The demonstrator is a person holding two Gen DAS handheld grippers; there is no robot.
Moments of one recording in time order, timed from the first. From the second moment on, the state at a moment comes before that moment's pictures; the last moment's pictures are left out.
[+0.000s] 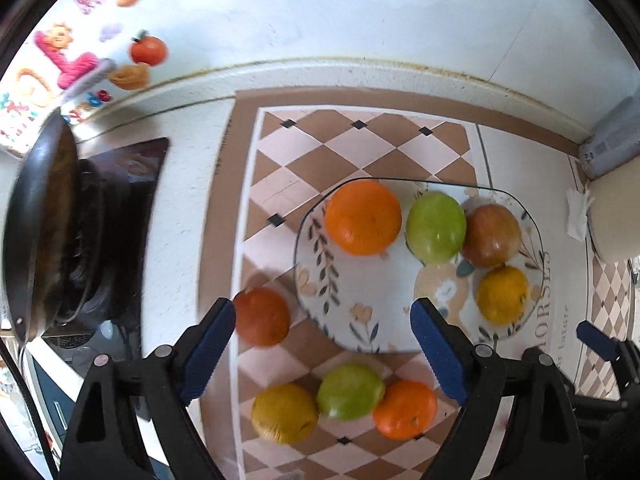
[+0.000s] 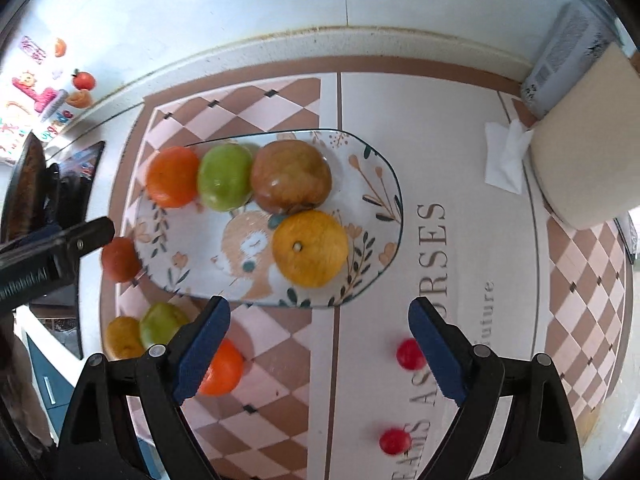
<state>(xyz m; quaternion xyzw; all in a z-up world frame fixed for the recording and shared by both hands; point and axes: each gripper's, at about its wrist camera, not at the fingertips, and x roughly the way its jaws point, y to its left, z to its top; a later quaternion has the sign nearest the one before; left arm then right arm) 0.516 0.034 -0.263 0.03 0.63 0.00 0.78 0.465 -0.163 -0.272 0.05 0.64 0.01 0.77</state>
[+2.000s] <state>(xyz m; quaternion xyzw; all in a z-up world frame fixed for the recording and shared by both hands) 0.421 0.143 -0.289 -0.03 0.68 0.06 0.73 0.404 -0.065 -0.320 0.04 0.66 0.11 0.74</state>
